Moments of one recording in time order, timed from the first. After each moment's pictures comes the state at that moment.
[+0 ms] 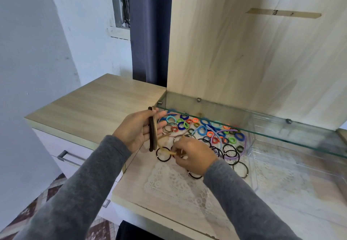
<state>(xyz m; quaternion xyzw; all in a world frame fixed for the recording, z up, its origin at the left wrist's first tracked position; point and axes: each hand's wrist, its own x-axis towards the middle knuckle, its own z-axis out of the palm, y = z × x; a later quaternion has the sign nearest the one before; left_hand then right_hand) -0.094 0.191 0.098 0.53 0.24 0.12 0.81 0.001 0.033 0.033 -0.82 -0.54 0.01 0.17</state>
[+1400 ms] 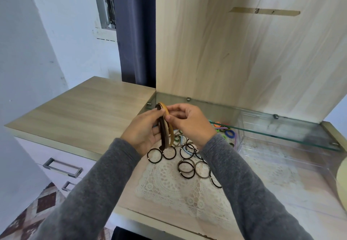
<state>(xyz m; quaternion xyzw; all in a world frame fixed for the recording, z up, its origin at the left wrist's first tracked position) -0.073 0.157 0.101 0.53 0.19 0.11 0.82 0.005 0.045 0.106 -0.71 -0.31 0.18 0.61</state>
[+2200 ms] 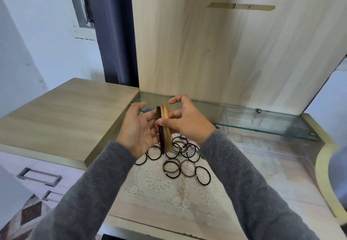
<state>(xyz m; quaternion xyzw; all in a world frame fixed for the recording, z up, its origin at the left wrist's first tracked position) -0.056 0.137 0.097 0.50 0.16 0.05 0.85 0.019 0.013 0.112 -0.70 -0.30 0.23 0.60</state>
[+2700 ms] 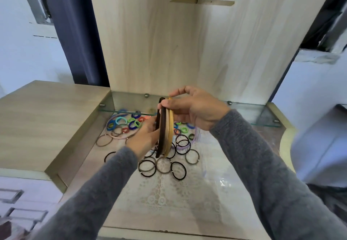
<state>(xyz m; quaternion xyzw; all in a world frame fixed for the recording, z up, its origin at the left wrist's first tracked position) -0.008 0.084 0.051 0.68 0.07 0.05 0.73 0.031 -0.055 0.162 -0.62 -0.19 0.30 0.70</state>
